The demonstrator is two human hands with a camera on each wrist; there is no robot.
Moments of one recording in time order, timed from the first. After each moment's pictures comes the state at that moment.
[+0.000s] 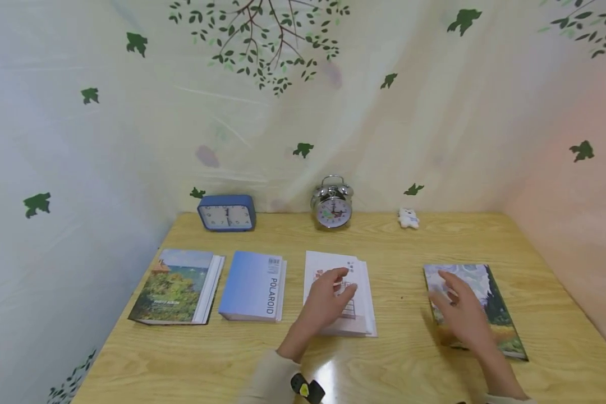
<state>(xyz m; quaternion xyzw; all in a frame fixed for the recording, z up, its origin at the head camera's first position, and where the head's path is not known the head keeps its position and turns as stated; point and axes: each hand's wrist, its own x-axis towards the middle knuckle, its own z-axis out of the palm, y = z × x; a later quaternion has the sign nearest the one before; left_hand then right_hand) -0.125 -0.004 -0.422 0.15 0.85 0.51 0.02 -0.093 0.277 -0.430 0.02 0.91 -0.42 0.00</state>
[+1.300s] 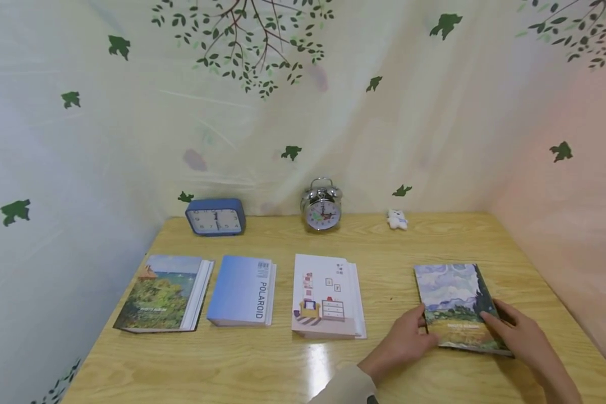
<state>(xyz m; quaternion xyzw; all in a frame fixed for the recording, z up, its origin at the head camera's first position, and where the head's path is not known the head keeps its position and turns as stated) -0.089 0.151 -0.464 0.14 0.77 0.57 0.25 -0.073 0.399 -0.445 0.15 0.89 -0.38 0.20</state>
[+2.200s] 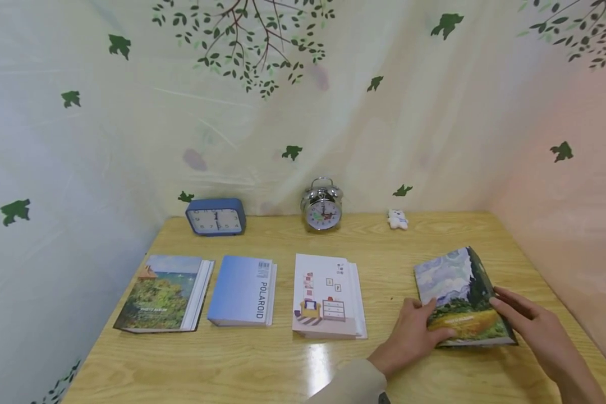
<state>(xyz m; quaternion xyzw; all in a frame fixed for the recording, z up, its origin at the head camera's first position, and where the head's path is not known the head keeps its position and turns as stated) -0.093 0.161 -0.460 0.24 0.89 0.37 0.11 -0.064 0.395 -0.413 0.14 0.87 -0.45 0.15</state>
